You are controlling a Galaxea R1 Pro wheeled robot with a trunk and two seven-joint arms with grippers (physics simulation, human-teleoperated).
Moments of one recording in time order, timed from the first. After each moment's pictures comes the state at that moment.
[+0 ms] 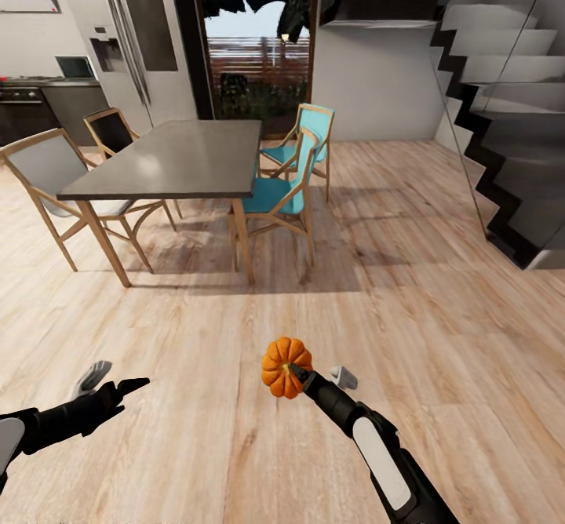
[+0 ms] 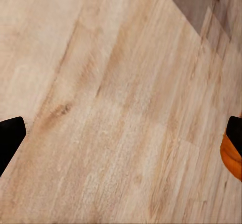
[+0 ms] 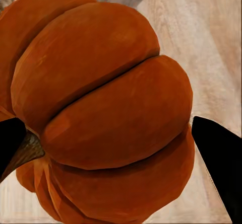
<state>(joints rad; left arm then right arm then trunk) -0.25 0.34 0.32 -1.34 0.97 1.04 -0.11 -0.36 0.08 0.22 -1.11 -0.86 0.33 0.01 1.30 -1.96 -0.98</state>
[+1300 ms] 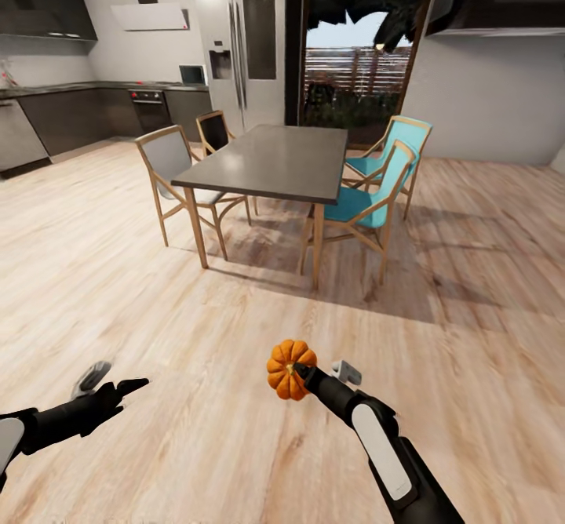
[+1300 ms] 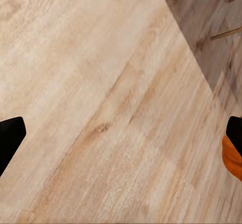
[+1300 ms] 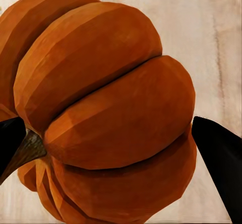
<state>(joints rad) -0.25 0.34 0.32 -1.34 0.96 1.04 -0.11 -0.37 0.09 0.22 -1.22 -0.85 0.46 -0.23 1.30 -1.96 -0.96</state>
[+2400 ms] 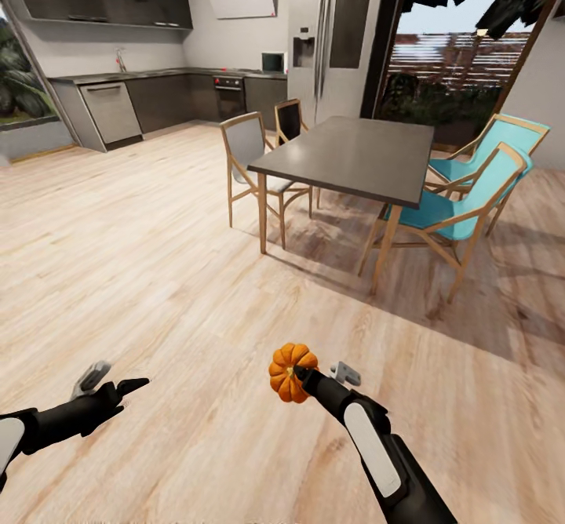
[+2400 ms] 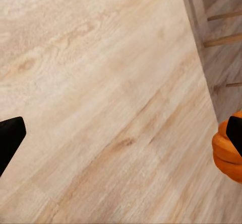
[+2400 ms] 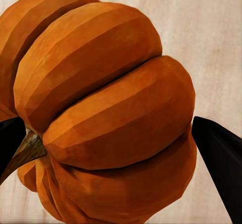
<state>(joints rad) -0.25 0.34 0.32 -1.34 0.96 1.04 -0.11 -0.38 0.12 0.22 -1.18 -0.79 0.44 -0.28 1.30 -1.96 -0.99</state>
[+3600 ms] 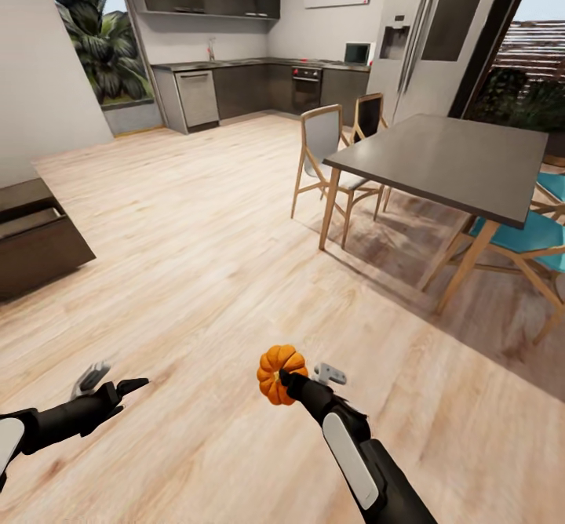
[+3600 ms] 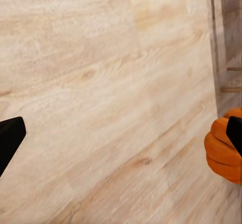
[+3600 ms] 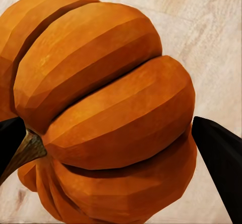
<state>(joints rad) -0.25 0.34 0.32 -1.34 0.96 1.04 -0.11 -0.38 0.16 0.32 -1.15 -0.67 0.36 -0.29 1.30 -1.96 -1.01</state>
